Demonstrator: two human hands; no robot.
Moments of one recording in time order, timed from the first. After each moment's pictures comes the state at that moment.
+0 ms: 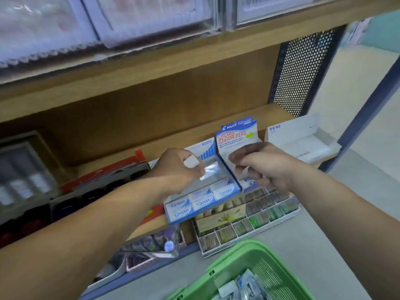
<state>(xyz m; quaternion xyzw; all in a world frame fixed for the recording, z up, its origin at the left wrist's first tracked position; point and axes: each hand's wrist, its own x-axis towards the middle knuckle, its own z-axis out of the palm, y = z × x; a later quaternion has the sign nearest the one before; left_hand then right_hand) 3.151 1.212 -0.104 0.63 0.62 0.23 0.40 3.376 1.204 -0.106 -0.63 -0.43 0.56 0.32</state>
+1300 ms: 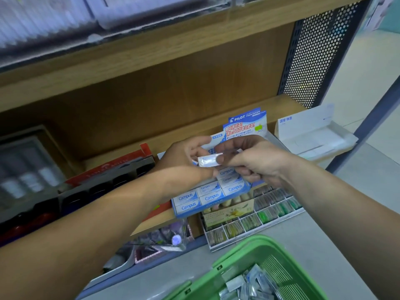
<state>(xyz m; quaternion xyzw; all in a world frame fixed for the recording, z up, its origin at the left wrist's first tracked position) 3.151 1.198 -0.091 0.67 0.57 0.23 0.42 3.345 1.207 -0.108 -0.54 -0.46 0.63 0.32</state>
